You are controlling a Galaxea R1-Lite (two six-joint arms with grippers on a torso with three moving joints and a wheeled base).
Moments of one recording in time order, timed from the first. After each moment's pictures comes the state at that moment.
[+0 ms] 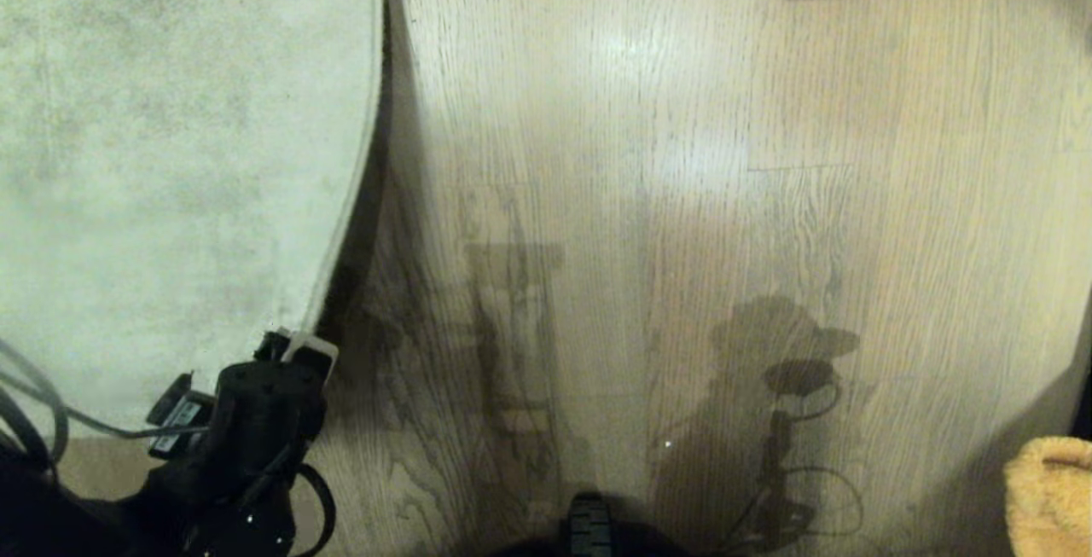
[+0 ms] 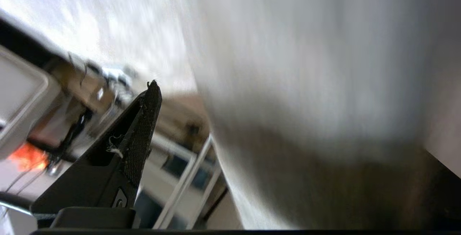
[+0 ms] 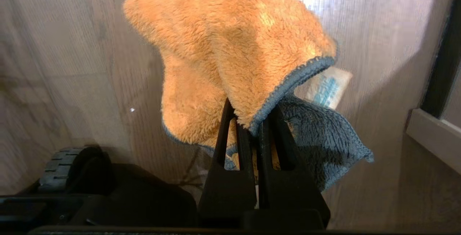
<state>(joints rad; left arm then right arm) -0.46 1.76 -0.22 -0.91 1.07 0.36 0.01 0.00 0.00 -0.01 -0.04 0.00</state>
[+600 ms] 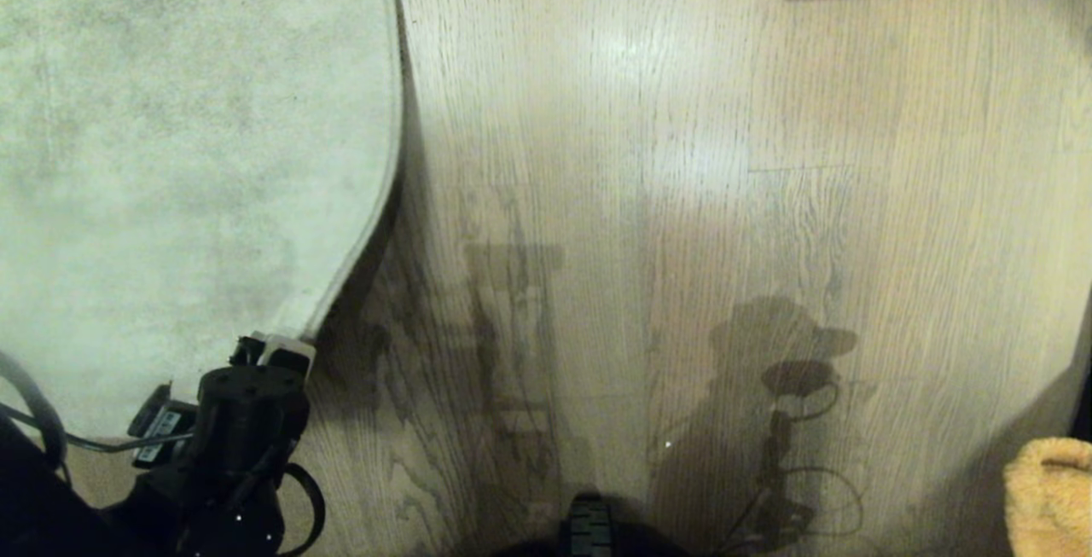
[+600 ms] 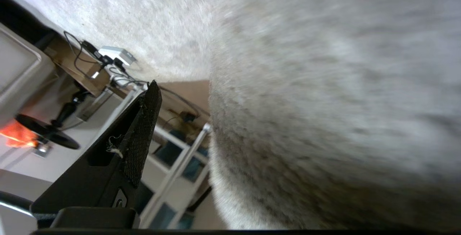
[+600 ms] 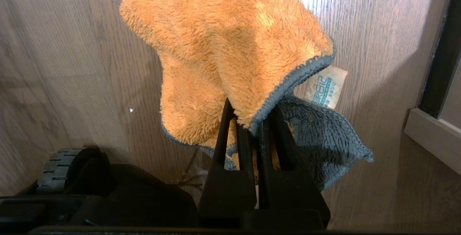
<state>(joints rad) -0.40 1.80 -0.20 -1.03 1.06 0.34 0.01 0.00 0.00 -0.01 -0.04 0.00</state>
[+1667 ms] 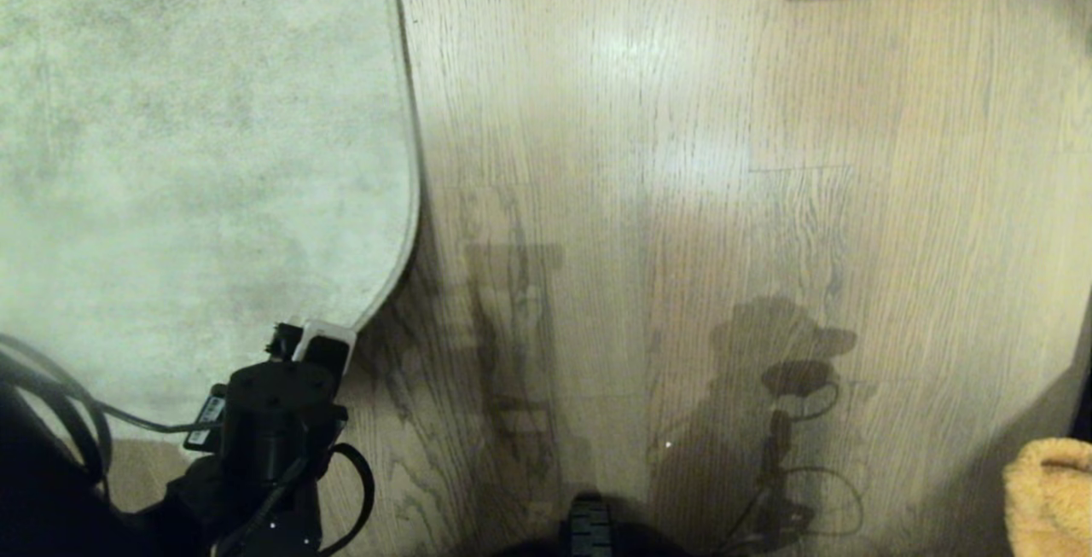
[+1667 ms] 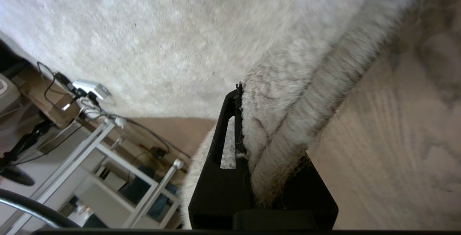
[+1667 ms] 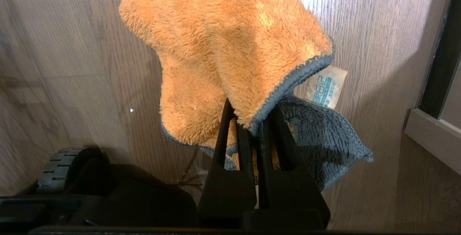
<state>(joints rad) -0.57 1.82 -0.22 -1.18 1.06 0.34 0.01 0.00 0.00 -0.01 -0.04 0.00</state>
